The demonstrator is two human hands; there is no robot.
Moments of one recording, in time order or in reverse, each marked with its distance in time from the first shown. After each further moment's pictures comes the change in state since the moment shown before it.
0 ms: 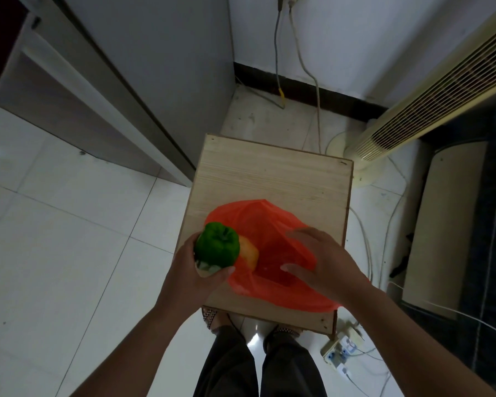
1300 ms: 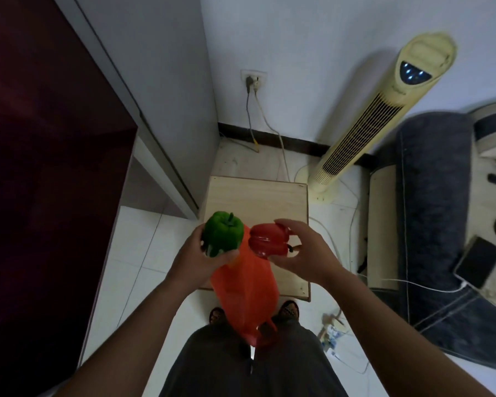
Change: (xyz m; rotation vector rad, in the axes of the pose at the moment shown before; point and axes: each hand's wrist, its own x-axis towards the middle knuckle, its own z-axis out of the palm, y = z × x) left_hand -0.118 0.146 -0.088 0.053 -0.109 0.081; right_hand -0.112 -0.148 -0.089 0.262 0.237 0.065
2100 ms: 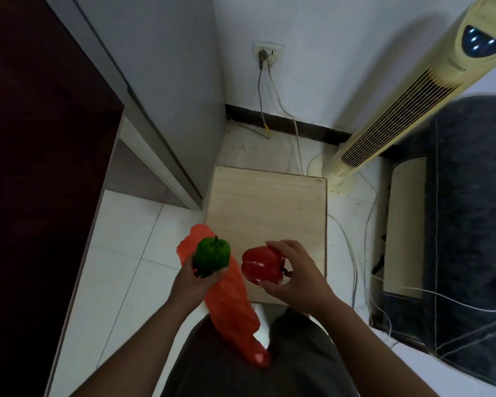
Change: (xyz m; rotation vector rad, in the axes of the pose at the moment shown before) left_hand 0.058 -0.108 0.023 -0.084 0.044 -0.304; right_hand 0.029 0.046 0.074 0.084 -0.079 0.002
